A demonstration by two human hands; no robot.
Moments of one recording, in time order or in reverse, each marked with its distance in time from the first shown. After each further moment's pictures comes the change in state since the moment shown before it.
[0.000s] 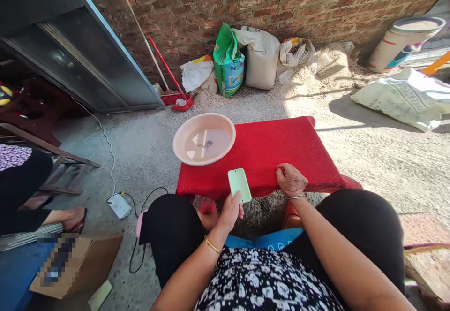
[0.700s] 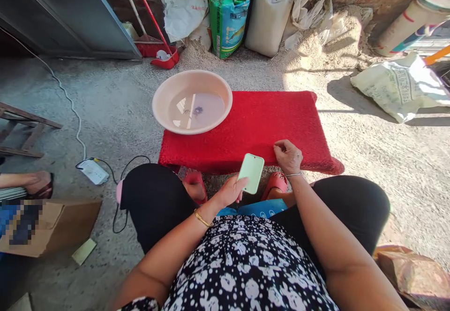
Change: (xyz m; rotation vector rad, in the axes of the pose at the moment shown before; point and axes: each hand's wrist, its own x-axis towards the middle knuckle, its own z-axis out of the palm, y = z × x) left_hand -0.012 0.001 0.018 0.090 -0.323 -0.101; right_hand 0.014 0.011 -0.020 0.177 -0.200 0.171
